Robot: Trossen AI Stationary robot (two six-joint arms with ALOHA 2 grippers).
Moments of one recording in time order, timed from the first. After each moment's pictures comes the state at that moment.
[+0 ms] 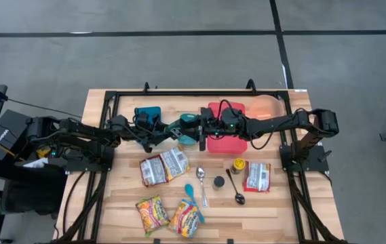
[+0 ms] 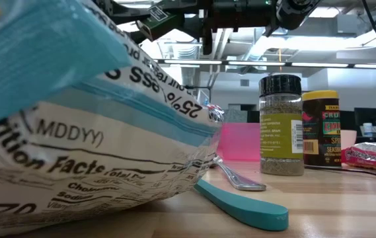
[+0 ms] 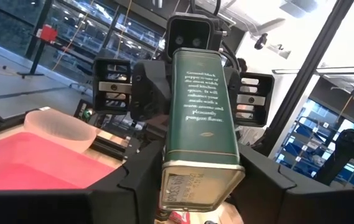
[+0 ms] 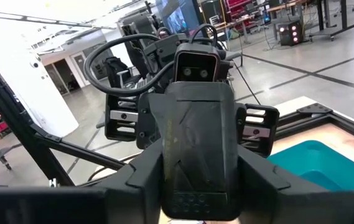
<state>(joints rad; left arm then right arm) 0.21 1.22 0.30 1.16 0.19 -0.49 -0.08 1.64 1.01 0.63 -0.06 0.36</state>
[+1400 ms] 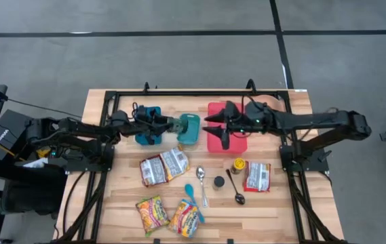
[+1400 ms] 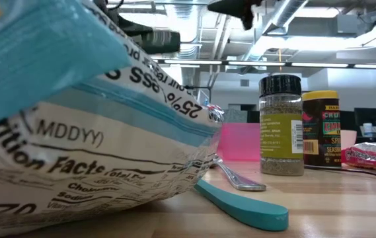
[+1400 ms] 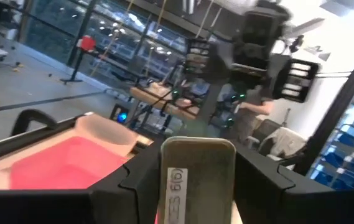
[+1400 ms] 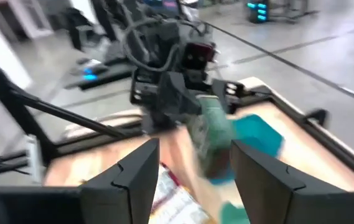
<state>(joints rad) 0.31 1.22 0.30 1.11 0.18 -0.47 -0.03 1.25 1.01 0.03 0.10 0.22</state>
